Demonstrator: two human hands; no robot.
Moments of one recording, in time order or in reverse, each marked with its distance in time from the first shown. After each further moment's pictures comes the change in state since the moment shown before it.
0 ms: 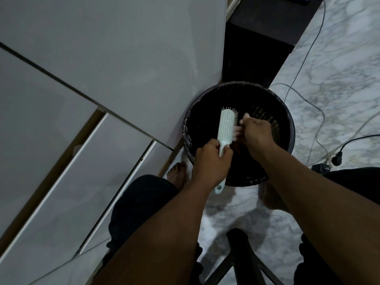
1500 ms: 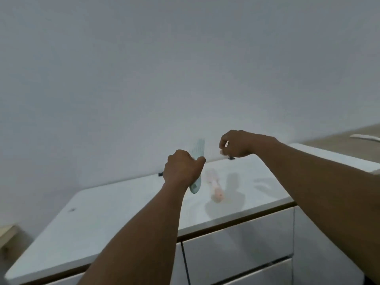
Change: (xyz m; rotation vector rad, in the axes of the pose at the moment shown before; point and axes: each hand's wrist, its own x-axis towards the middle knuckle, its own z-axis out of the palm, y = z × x) left_hand -0.364 0.143 -0.529 0.091 1.170 -0.093; right_hand -0.572 -0.350 0.222 -1.300 -0.590 -1.452
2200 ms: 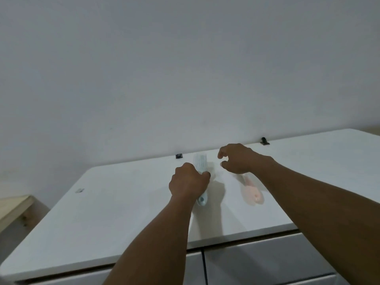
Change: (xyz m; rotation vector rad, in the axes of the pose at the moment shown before) left_hand 0.061 -0.110 0.065 0.216 -0.093 -0.232; right_hand 0.123 -0.015 0.141 -0.049 -0.099 -0.145
